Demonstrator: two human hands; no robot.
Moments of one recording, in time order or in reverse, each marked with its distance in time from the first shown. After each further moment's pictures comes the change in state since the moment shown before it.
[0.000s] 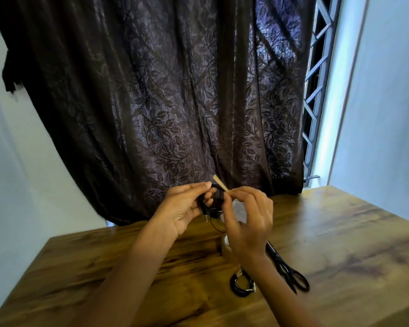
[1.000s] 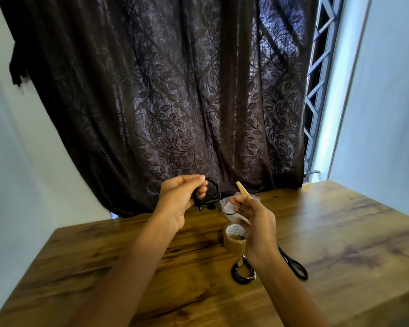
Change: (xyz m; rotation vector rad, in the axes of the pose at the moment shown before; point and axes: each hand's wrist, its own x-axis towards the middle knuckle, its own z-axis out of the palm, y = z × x) left_hand -0.017 0.000 -0.008 0.093 0.152 0.164; right_hand 0.004 -0.022 -0.030 0.690 -0.213 1.331
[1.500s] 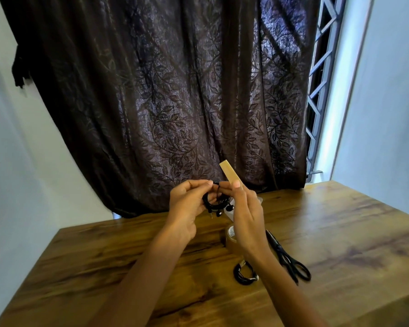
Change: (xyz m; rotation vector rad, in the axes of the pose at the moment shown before) left_hand -0.011 -0.012 0.008 -0.002 0.010 -0.010; right_hand -0.009 -0.004 0.023 -0.335 -0.208 -0.495
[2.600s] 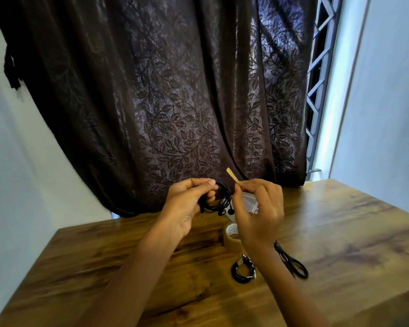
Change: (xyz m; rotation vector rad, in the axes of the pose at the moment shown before) left_hand -0.005 0.009 0.005 -0.017 -0.094 -0.017; right_hand 0.013 0.029 -0.022 -0.545 0.444 -0.705
